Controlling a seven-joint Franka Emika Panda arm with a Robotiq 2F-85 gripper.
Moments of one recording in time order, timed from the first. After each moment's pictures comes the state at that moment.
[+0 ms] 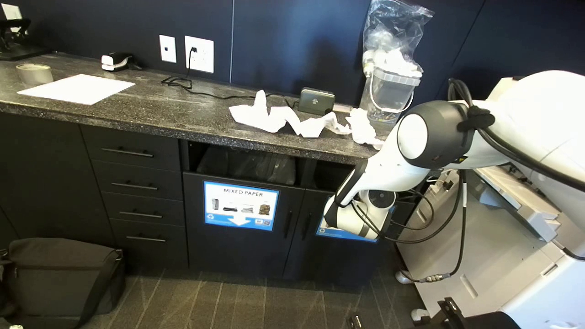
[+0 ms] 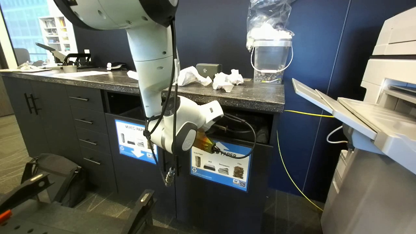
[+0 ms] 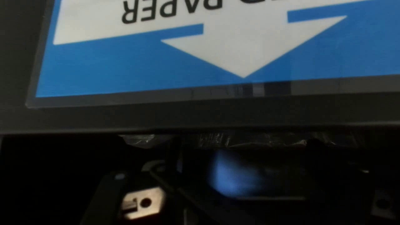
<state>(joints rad) 0.04 1.31 -0.11 -1.62 0.49 3.95 -0.05</state>
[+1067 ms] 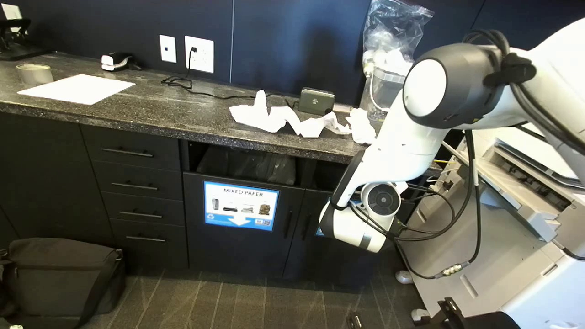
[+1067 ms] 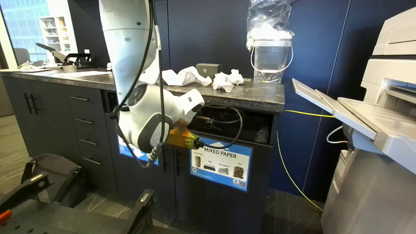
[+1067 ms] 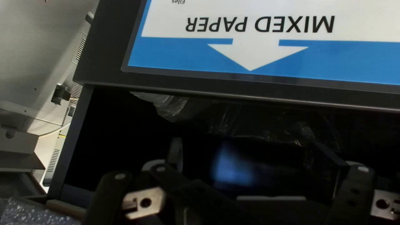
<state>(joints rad) 0.15 1.08 -0.09 -2.03 0.63 4.12 -0.17</state>
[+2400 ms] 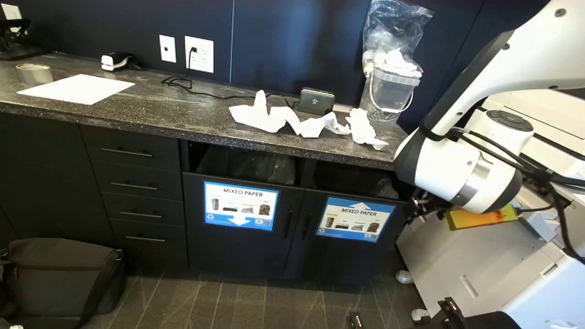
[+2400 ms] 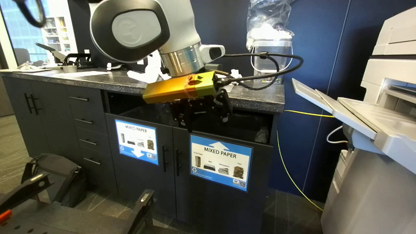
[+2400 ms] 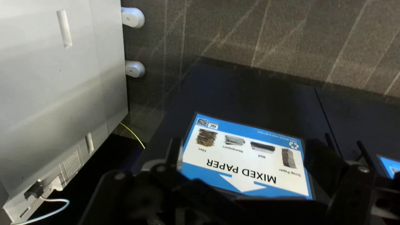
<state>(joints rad) 0.59 0.23 -0.67 -2.76 0.73 3.27 -0.80</state>
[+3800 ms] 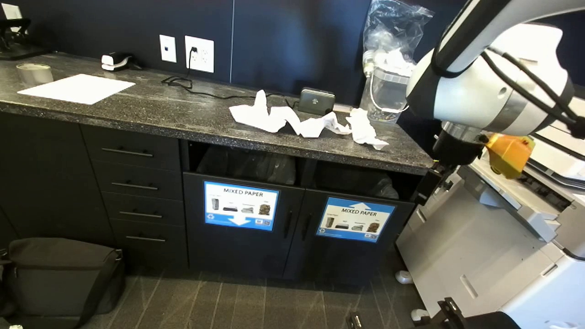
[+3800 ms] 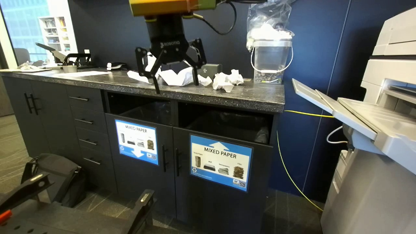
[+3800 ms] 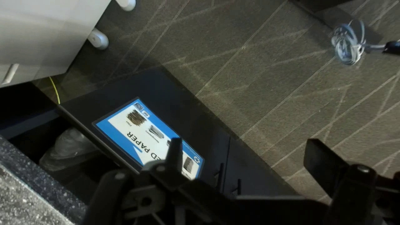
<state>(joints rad) 2.02 0.63 -2.05 -2.75 0.66 2.45 -1.19</state>
